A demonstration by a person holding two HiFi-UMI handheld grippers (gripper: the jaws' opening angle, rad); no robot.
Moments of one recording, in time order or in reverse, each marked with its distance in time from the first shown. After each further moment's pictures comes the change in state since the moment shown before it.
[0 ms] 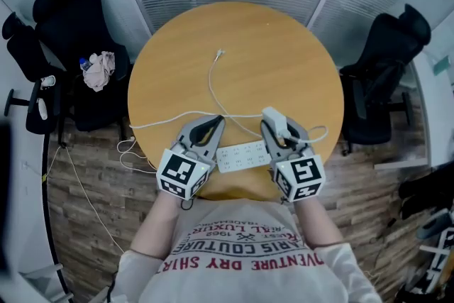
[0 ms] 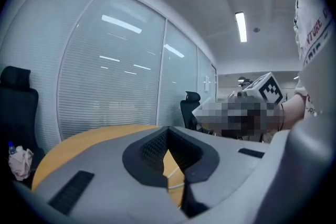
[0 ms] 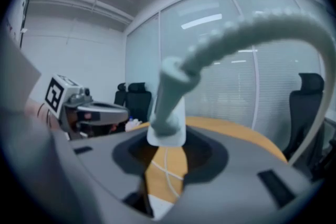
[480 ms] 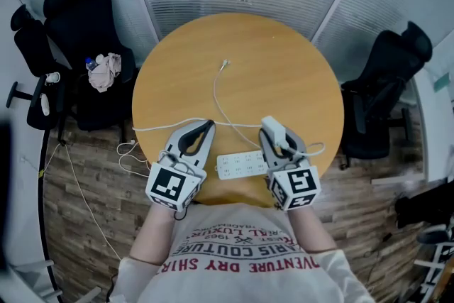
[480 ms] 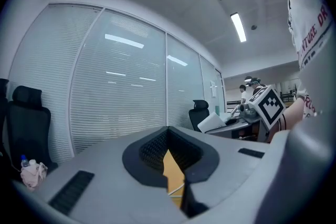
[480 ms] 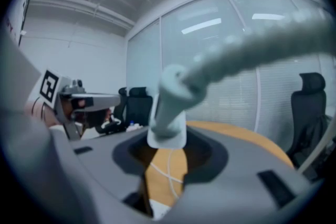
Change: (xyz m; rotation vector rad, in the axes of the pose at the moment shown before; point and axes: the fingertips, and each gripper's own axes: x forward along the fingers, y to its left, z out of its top) left arm -0.038 0.014 0.046 0.042 -0.115 0.110; right arm 0.002 0.011 0.010 0.010 -0.052 0.010
